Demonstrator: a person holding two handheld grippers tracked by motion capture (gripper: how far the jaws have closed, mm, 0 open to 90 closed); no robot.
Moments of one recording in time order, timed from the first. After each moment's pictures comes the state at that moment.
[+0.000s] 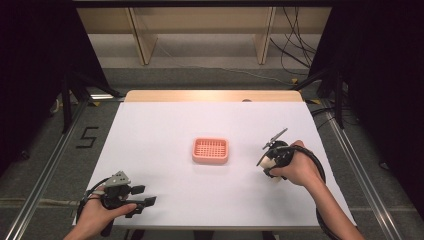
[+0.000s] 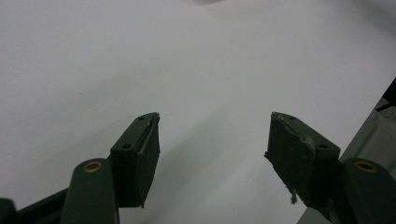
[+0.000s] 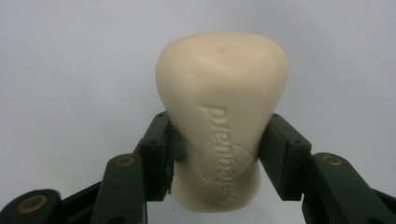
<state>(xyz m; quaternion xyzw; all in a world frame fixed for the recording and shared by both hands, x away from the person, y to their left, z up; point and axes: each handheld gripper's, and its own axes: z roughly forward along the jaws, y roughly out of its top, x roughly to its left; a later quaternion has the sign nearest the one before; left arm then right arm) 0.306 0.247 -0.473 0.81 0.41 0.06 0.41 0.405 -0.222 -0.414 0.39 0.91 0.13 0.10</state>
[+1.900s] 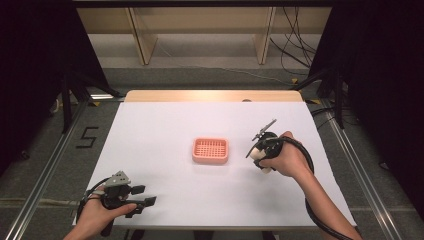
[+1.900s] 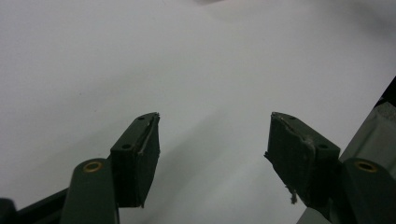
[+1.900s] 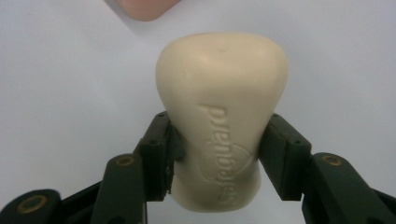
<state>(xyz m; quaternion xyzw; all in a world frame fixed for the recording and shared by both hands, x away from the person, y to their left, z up) 0.305 0.247 -0.473 0.81 0.41 0.06 0.42 0.422 -0.194 -0.400 0.37 0.91 0.15 0.11</state>
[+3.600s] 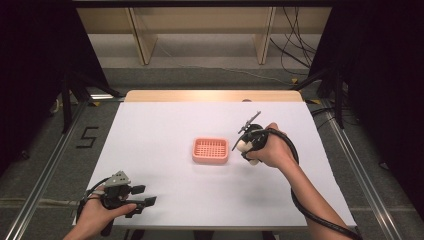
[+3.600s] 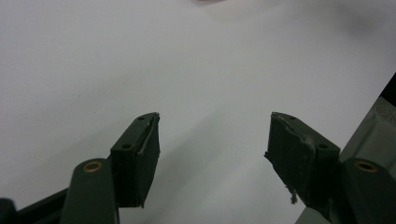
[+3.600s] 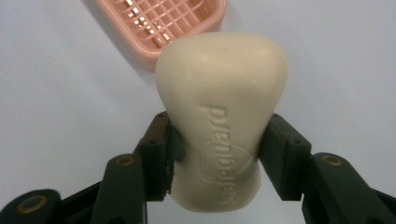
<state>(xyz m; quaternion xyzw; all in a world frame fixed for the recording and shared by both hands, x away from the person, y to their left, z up) 0.305 0.245 -0.472 0.80 0.42 0.06 0.43 0.441 -0.159 -0.392 0.35 0.92 0.15 0.12</state>
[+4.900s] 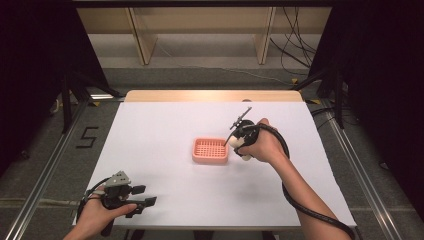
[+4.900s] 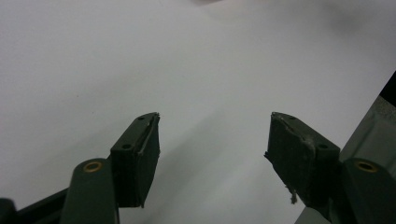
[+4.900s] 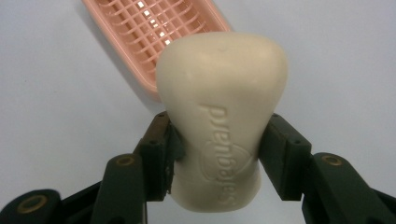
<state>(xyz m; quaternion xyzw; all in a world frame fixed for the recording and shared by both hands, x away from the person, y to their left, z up) 0.305 0.244 -0.473 0.80 0.42 0.06 0.43 0.454 -0.138 -0.390 0.33 0.92 0.16 0.12</state>
